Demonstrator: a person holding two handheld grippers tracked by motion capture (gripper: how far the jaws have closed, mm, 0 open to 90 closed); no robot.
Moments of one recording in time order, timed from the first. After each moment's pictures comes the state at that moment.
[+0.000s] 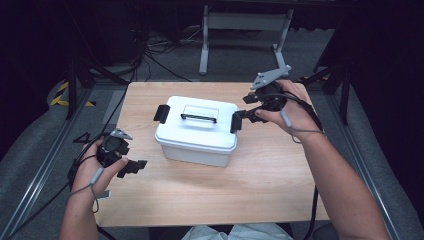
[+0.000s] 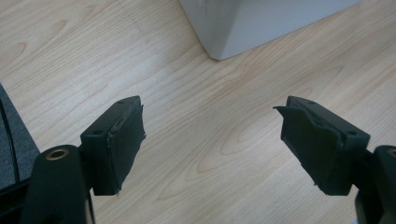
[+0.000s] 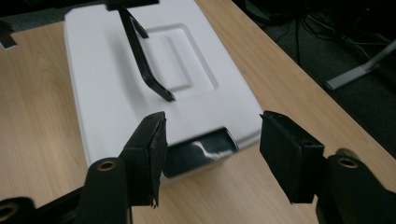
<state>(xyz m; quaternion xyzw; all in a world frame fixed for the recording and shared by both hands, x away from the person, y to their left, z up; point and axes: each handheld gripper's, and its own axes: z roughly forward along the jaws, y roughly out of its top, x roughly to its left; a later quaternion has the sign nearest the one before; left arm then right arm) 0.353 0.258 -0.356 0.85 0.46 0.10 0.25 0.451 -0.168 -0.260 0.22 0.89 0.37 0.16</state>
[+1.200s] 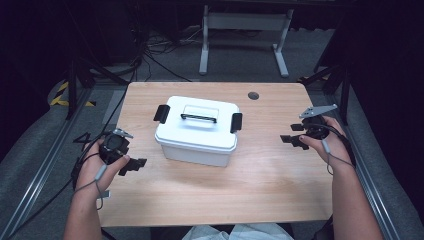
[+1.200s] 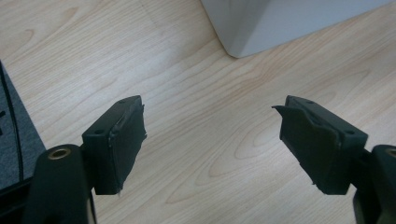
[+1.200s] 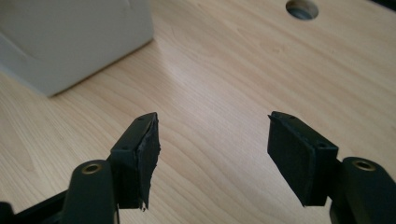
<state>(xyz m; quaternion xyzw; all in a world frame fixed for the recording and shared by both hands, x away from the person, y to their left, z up) 0.362 0.260 -0.366 0.84 0.48 0.10 0.24 0.446 -0.305 -0.374 0.37 0.86 0.33 0.15</state>
